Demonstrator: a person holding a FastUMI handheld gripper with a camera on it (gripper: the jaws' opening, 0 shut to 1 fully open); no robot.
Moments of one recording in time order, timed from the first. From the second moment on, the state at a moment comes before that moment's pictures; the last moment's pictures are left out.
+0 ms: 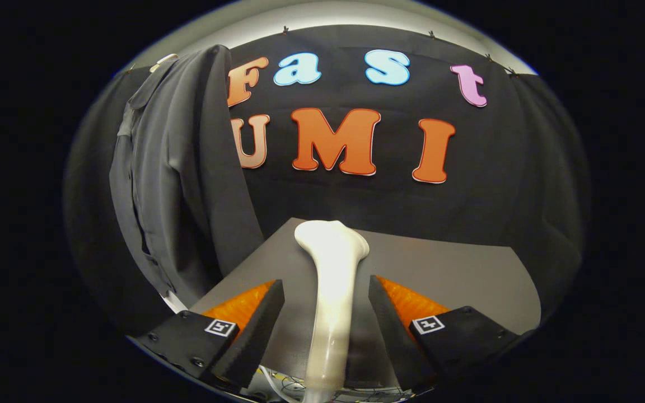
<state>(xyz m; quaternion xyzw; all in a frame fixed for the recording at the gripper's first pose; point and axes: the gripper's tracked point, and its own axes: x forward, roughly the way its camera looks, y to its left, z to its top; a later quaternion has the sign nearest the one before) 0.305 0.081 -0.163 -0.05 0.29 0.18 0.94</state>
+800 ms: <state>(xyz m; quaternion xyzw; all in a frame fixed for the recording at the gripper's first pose) 0.304 0.093 -0.205 0.00 0.33 0.24 0.91</state>
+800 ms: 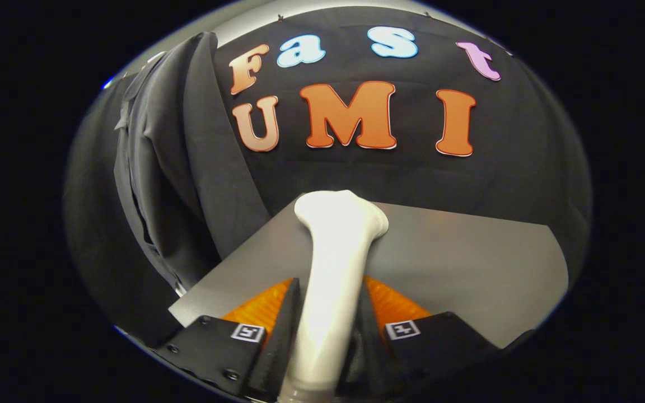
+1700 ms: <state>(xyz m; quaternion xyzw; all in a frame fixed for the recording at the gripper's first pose) 0.243 0.058 -0.140 0.05 0.18 0.21 0.96</state>
